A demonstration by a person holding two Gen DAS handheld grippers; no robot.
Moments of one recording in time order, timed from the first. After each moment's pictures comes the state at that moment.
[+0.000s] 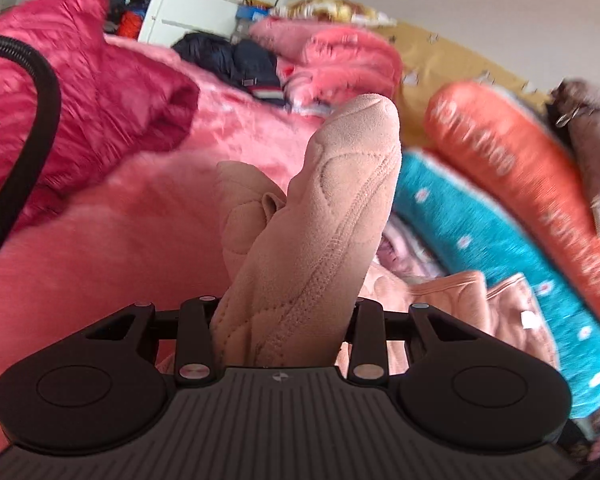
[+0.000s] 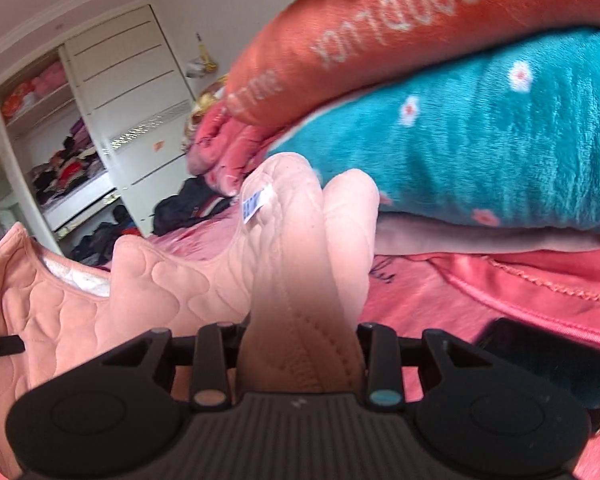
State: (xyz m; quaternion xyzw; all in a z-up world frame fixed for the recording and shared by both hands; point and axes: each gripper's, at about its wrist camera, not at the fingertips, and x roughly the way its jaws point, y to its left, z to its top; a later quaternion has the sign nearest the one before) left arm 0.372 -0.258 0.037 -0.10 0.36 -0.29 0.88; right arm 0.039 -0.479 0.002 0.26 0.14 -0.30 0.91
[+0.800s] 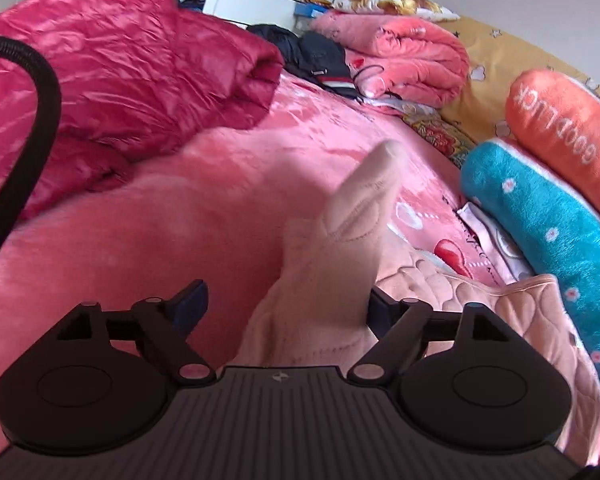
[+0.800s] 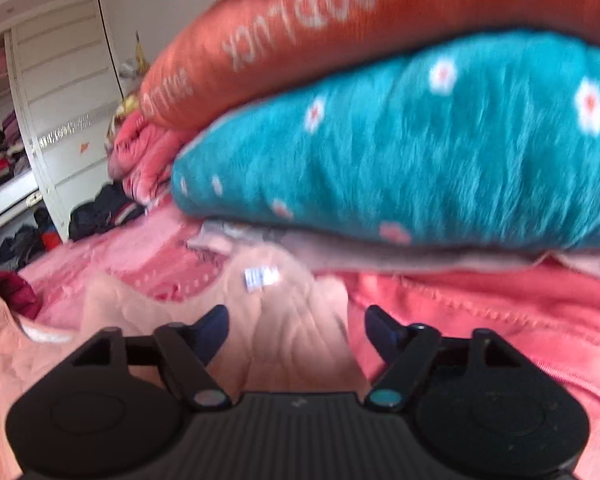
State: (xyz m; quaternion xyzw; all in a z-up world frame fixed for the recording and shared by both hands) left arm 0.390 -0.233 -0.015 -0.09 0.36 -0.21 0.90; right arm 0.023 -0.487 0.004 0.22 0.12 -0.40 0.88
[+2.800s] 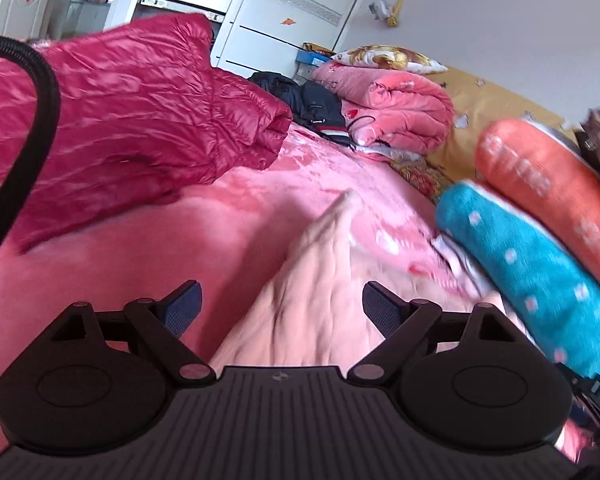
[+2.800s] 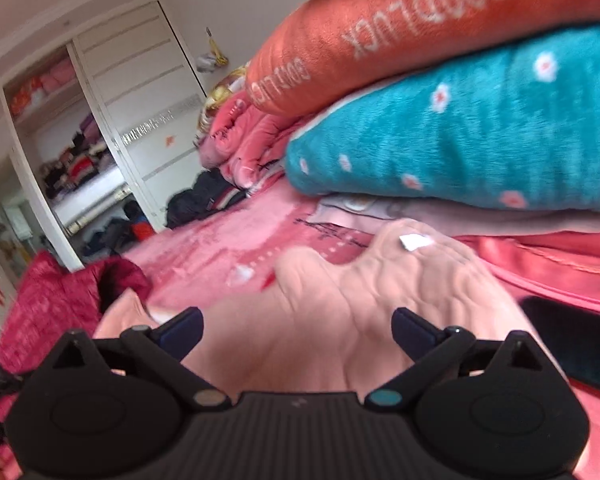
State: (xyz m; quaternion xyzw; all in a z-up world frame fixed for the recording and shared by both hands) left arm 0.268 -0.137 0.008 -0.12 0.30 -0.21 0.92; right arm 0.029 -0.422 0.013 0.24 0.16 -0.29 0.91
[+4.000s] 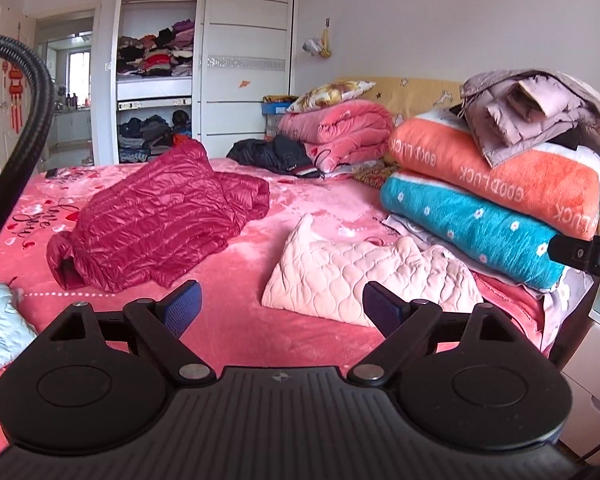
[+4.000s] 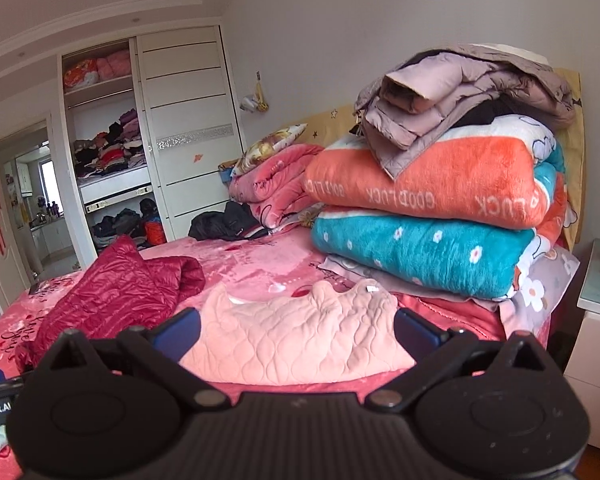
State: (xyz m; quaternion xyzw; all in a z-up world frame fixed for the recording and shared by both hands) left arm -0.021 -0.029 0.152 0.03 0.21 -0.22 0.95; right arm -0.188 -0.202 0.197 0.14 0.13 -0.30 0.94
